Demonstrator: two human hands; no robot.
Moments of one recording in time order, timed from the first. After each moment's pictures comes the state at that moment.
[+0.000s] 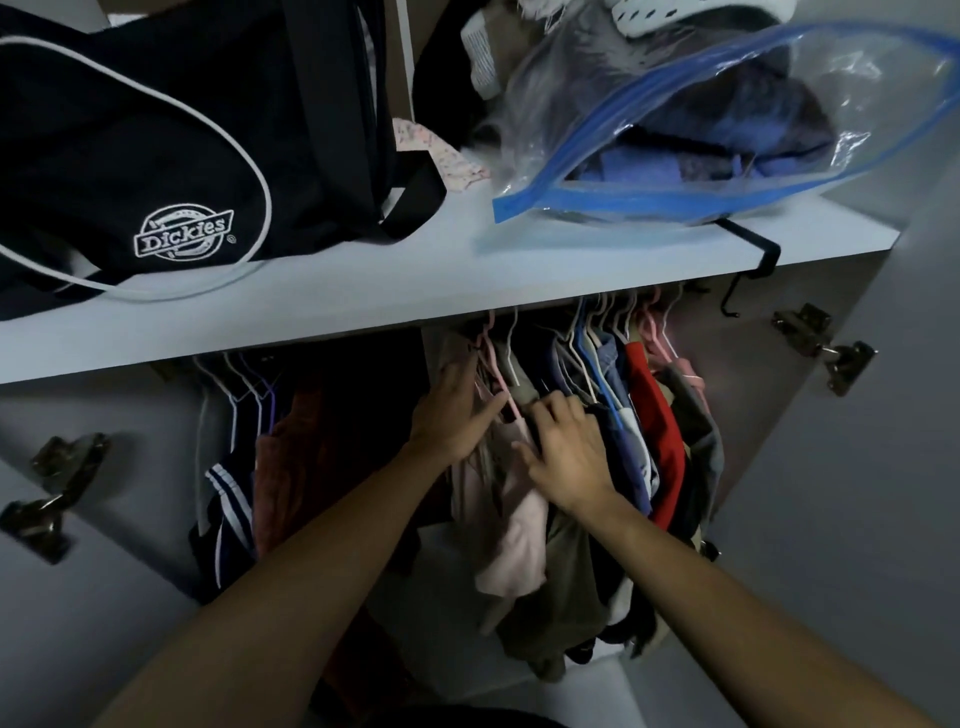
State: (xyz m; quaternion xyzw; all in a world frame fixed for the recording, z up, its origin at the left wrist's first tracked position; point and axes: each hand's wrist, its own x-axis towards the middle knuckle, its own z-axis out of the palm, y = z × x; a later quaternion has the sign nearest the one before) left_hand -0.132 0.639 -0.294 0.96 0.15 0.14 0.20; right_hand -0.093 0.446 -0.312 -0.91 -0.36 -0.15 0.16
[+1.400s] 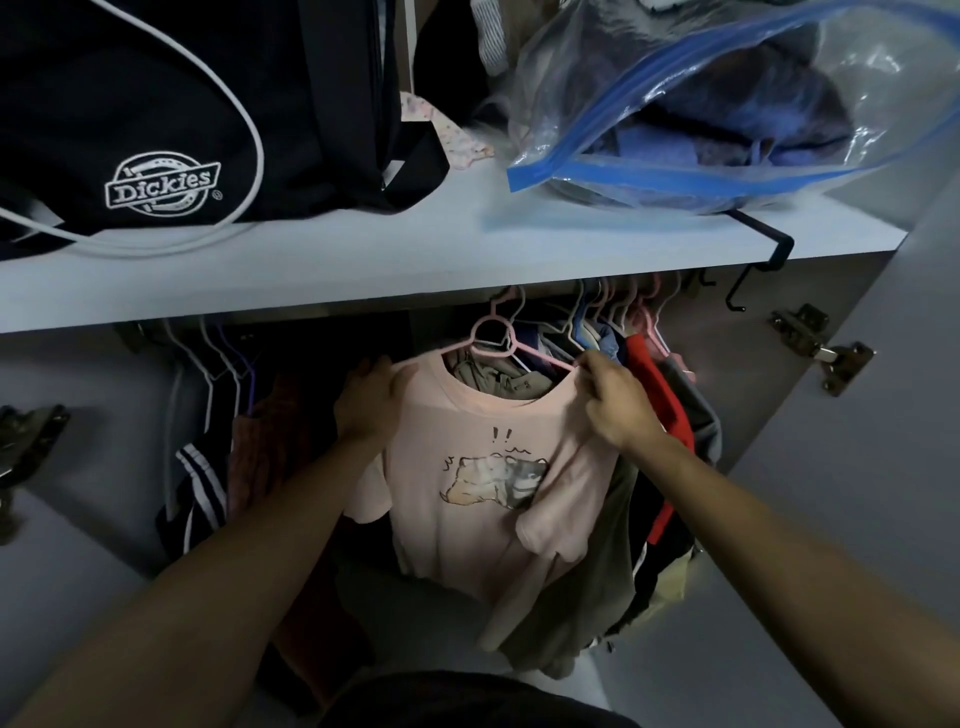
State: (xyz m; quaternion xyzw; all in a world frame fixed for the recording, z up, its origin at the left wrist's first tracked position) left_hand -0.149 0.717 -0.328 0.91 0.29 0.23 0.17; right_hand -0.021 0.405 -0.273 -0.89 -0.32 -0.05 0.31
